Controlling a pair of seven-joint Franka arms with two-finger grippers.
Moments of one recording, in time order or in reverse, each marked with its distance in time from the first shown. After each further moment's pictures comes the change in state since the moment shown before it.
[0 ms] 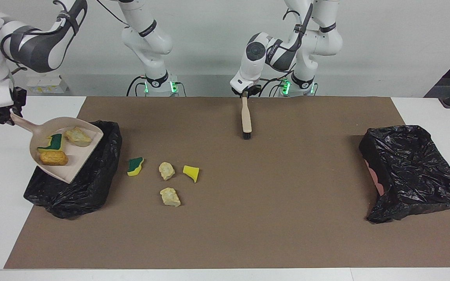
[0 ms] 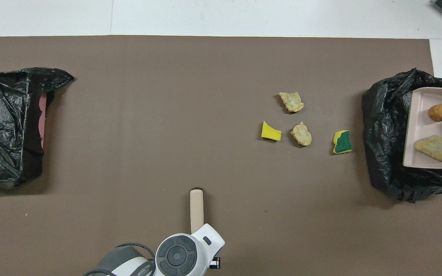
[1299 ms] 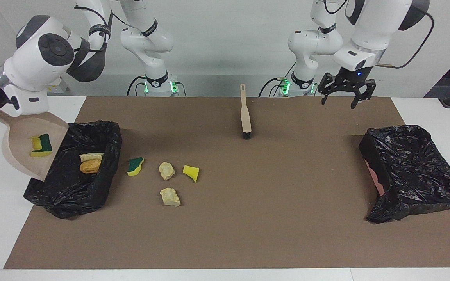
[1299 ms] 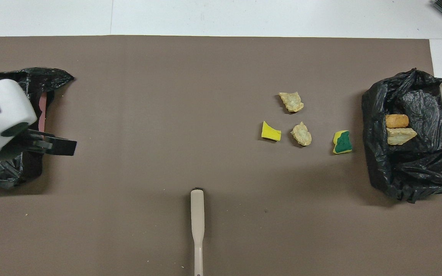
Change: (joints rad) left arm 0.106 0.067 0.654 0.747 0.443 -0.390 0.676; right arm 0.241 -0.011 0.020 0.005 -0.594 -0.061 0.124
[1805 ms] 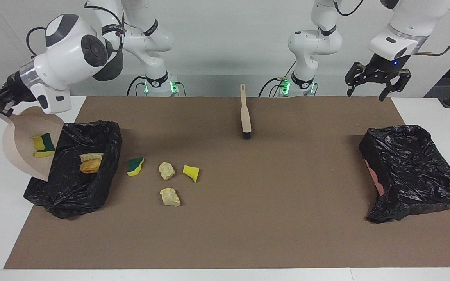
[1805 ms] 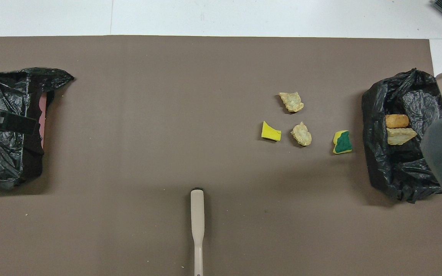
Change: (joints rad) left arm 0.032 0.157 0.027 0.263 0.000 -0.167 0.036; right arm 0.106 -0.020 0.001 -0.020 -0.133 -0.015 -0.006
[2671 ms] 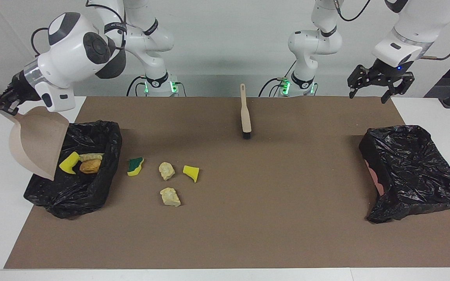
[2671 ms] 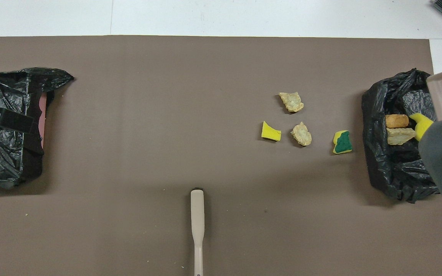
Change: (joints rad) left arm 0.000 0.032 0.009 0.065 0.000 -0.079 -0.012; right arm -0.001 -0.016 0.010 -0.013 0.123 -0.003 0.025
